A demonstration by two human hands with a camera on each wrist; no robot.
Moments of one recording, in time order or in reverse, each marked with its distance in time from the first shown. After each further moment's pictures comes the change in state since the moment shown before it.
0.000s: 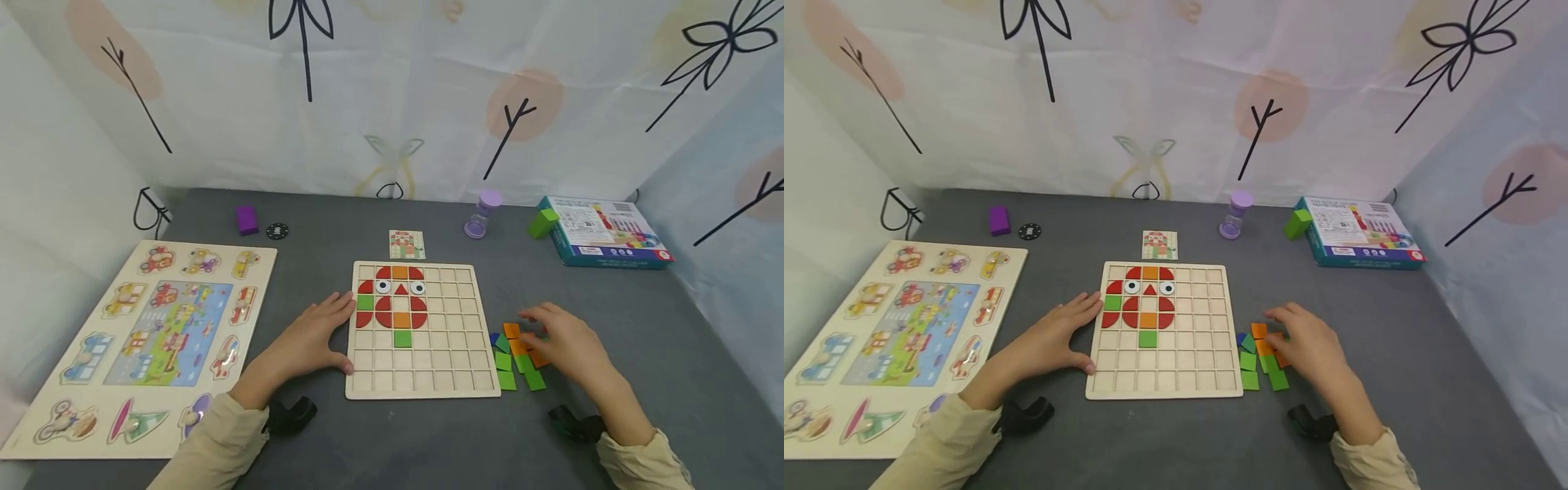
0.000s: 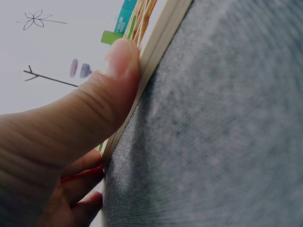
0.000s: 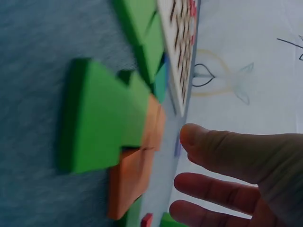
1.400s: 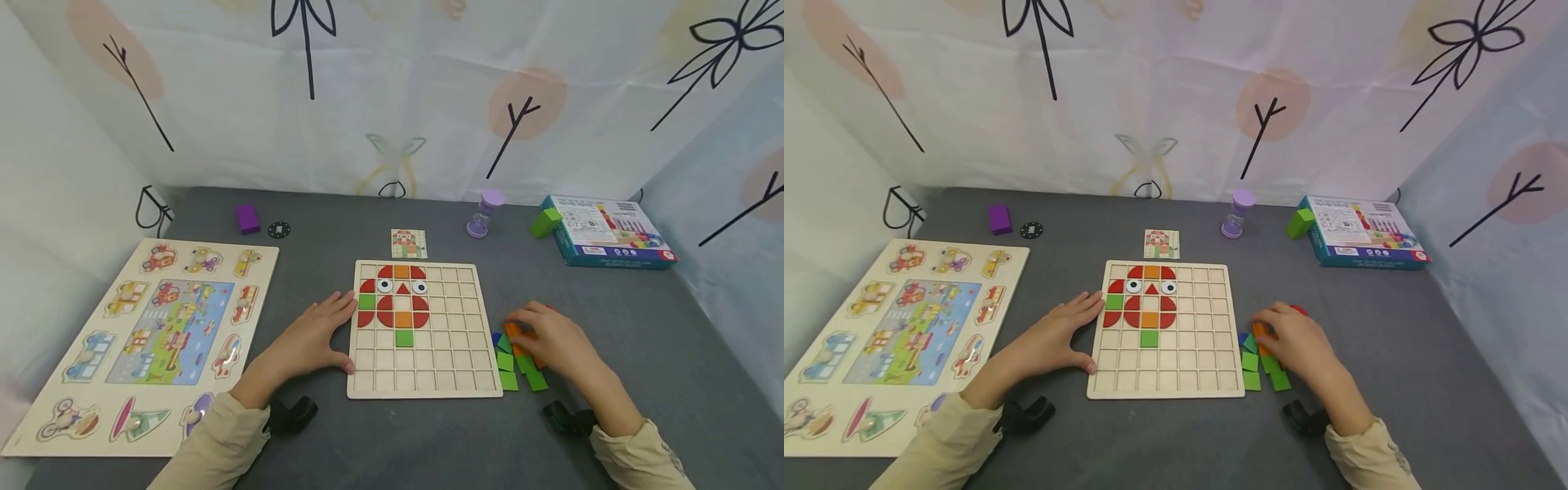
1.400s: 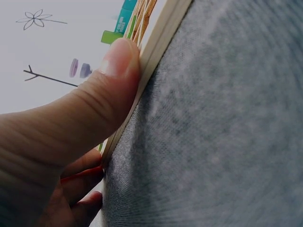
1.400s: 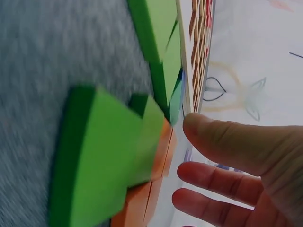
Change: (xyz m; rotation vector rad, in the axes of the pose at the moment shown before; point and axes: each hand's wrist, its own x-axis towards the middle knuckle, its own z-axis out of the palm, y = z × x) left_hand 0.001 -0.002 0.000 0.003 -0.008 -0.009; right_hand 0.012 0.000 0.012 -0.020 -0.016 -0.135
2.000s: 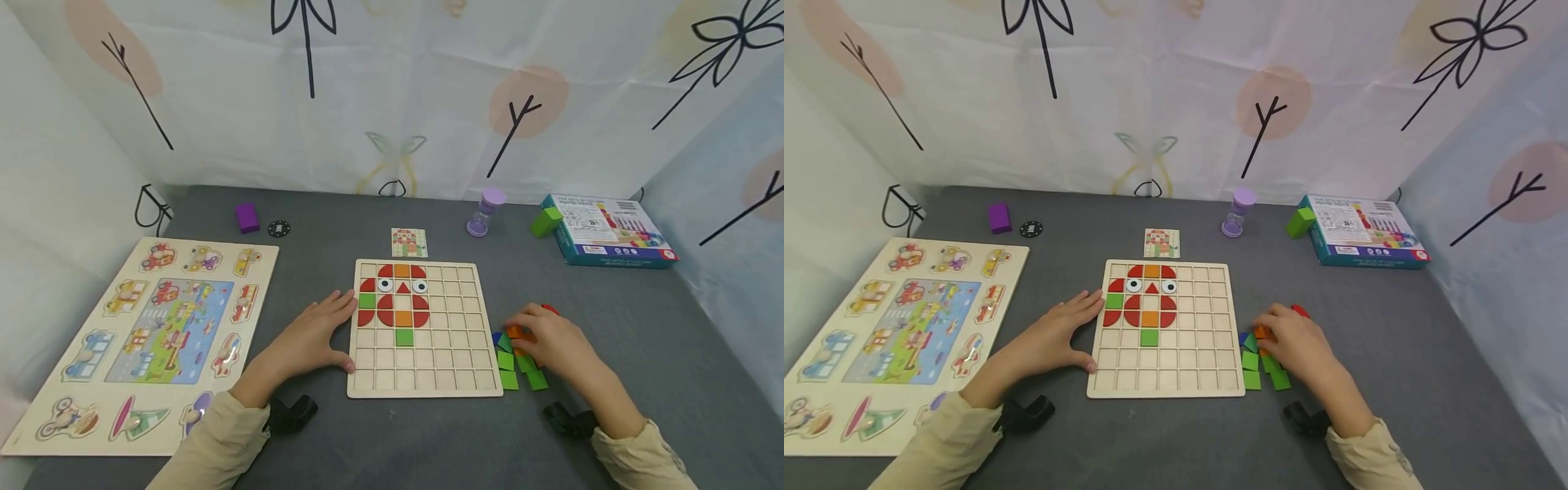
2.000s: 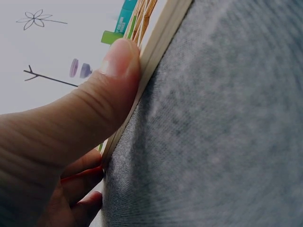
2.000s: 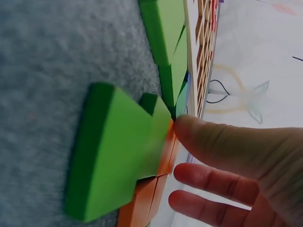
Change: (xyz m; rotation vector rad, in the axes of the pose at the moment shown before) left_hand 0.000 0.003 -0.002 -0.001 0.001 -0.005; right_hand -0.001 -0.002 0.000 -0.009 -0.041 0.000
